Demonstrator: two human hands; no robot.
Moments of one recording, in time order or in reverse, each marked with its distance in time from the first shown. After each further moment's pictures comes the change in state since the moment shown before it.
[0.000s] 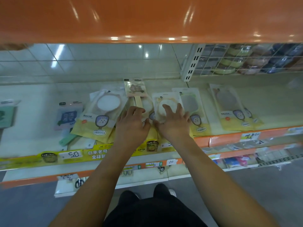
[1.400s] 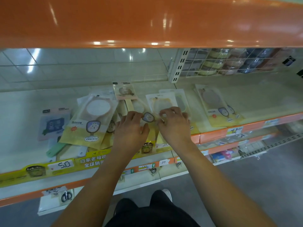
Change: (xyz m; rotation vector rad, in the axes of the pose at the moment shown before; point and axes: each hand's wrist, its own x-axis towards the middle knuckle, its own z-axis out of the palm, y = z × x) left_hand -0.004 0.001 0.007 -0.081 -0.027 0.070; right_hand -0.026 0.007 -0.010 0.113 0.296 -0.041
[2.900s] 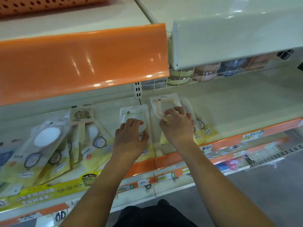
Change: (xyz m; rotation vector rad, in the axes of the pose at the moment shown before) left_hand 0.073 0.160 0.085 0.084 -0.175 -0.083; right_hand 0.098 0.170 -0.069 0.155 -0.018 0.101
